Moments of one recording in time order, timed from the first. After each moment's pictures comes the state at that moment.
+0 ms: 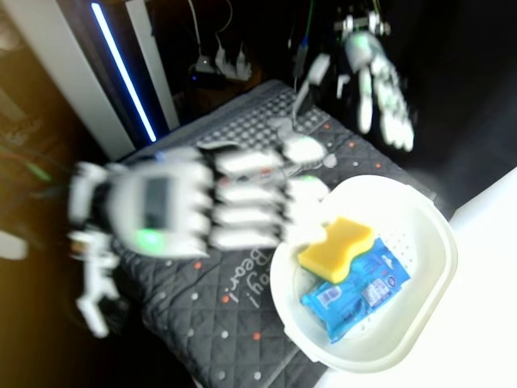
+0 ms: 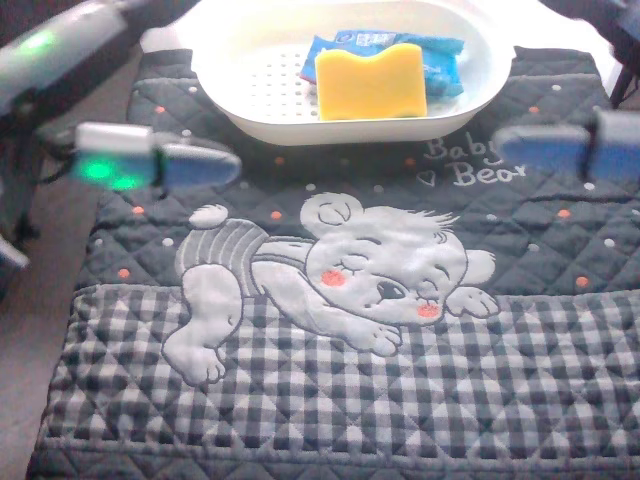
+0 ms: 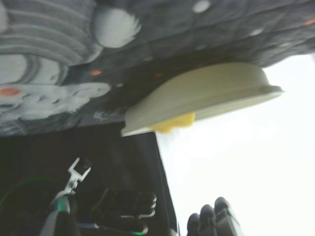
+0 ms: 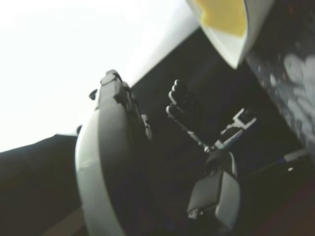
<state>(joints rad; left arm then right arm) 0.65 -0.99 1.26 0.06 -1.06 0.58 -0.56 -1.08 1.38 -0.07 1.26 -0.40</state>
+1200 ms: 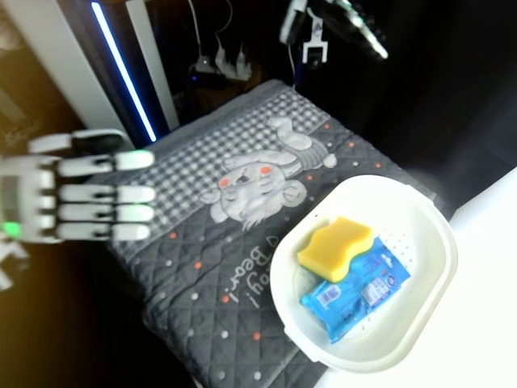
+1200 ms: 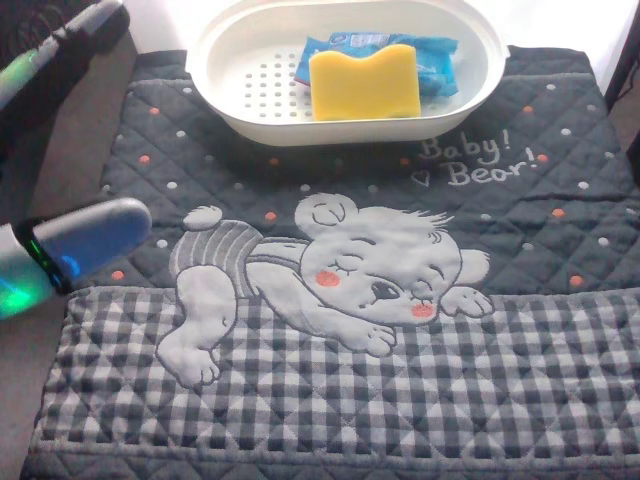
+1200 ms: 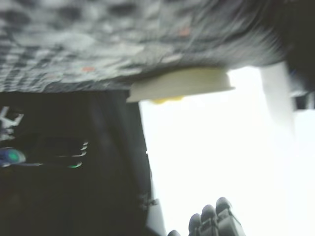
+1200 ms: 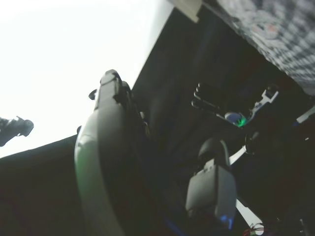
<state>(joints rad) 1.05 -0.87 0.96 -0.16 -1.61 0.74 -1.05 -0.92 1.14 0.14 1.64 -0.32</state>
